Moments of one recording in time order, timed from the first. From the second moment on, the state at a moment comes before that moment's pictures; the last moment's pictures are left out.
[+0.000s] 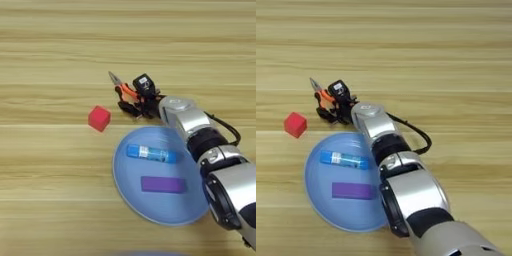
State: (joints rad) arm -0.71 -0.14 0.11 0.84 -0.02 0.25 0.51
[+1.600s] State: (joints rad) arm -0.31 -0.56 -0.05 0.28 0.03 0.53 0.73
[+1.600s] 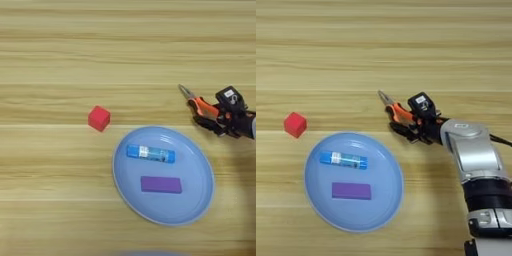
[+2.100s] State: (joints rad) arm -0.32 -0.56 -0.05 0.36 0.03 0.46 0.73
